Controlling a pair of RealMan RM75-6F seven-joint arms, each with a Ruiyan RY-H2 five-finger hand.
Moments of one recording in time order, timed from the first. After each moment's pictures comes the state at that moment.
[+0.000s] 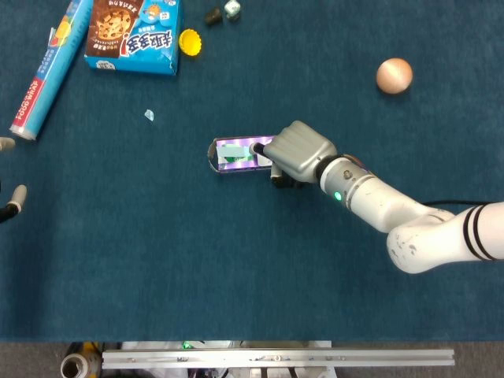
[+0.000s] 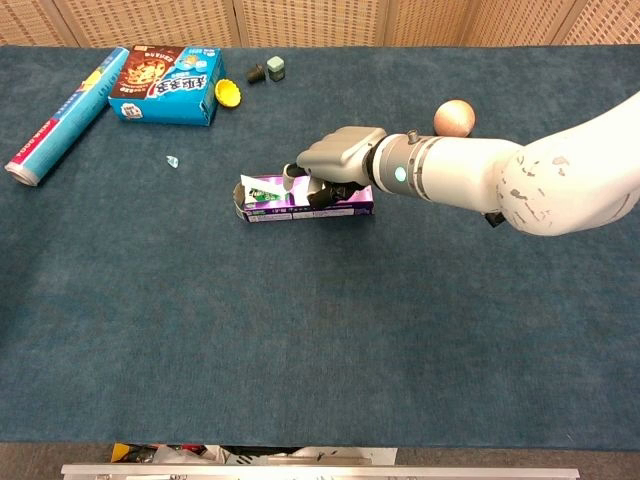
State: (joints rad) left arm -0.15 -1.22 -0.09 -1.68 1.34 1.47 0.32; right arm 1.36 -1.54 -0.07 -1.58 -0.53 0.70 -0.56
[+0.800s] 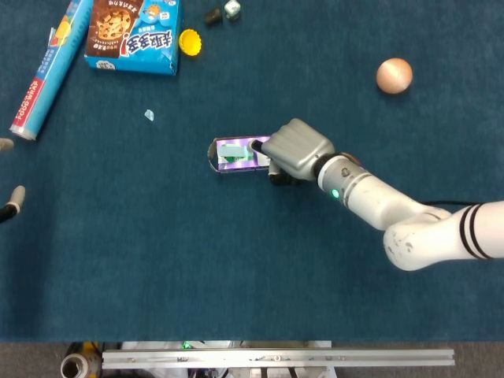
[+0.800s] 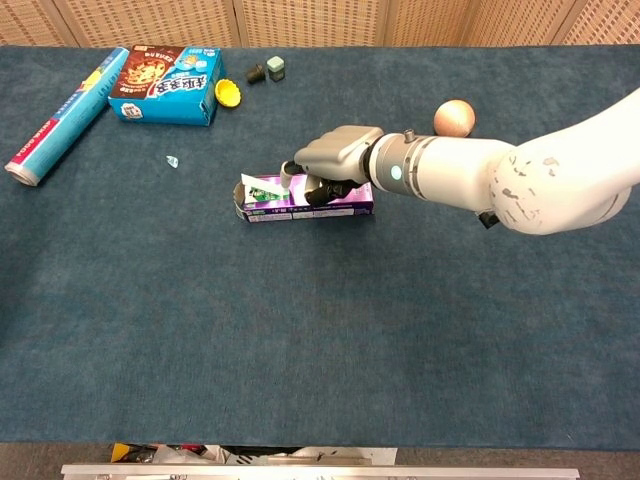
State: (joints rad) left arm -0.15 -1.22 -0.09 -1.67 1.34 1.46 0.31; right arm 1.35 -1.56 -0.05 -1.54 -0.54 0.68 -0.54
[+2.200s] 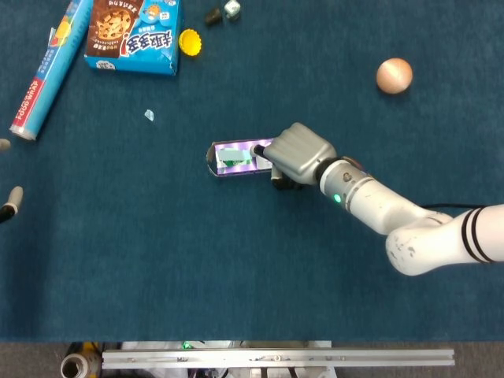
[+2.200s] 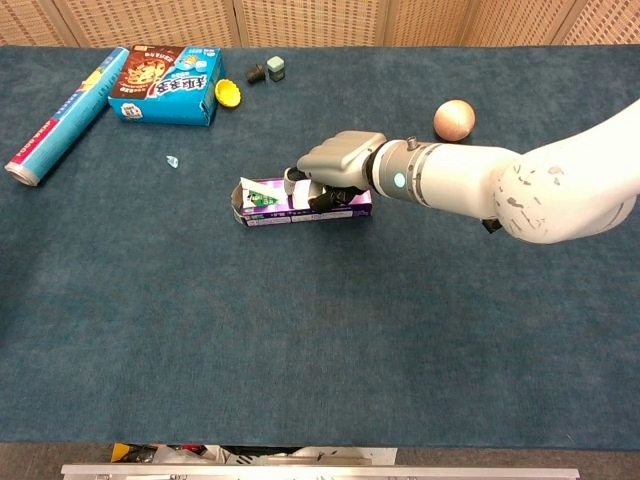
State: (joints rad) left arm -0.14 -1.22 -0.09 -1.68 1.34 1.47 0.32; right arm 1.34 -1.56 -0.06 -1.58 -0.55 0.71 -0.57
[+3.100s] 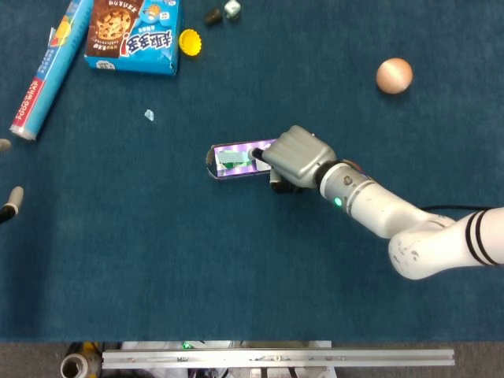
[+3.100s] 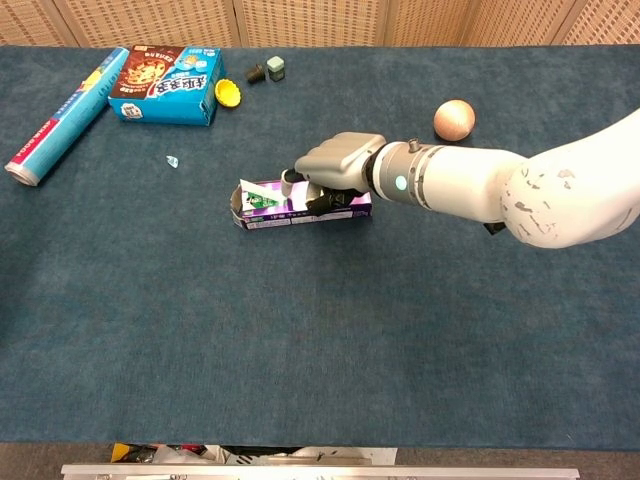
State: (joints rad) left arm -0.14 -1.22 -0.10 -1.68 1.34 1.47 0.32; right arm 1.33 -1.55 -0.05 -1.60 -0.57 0.72 -0.56
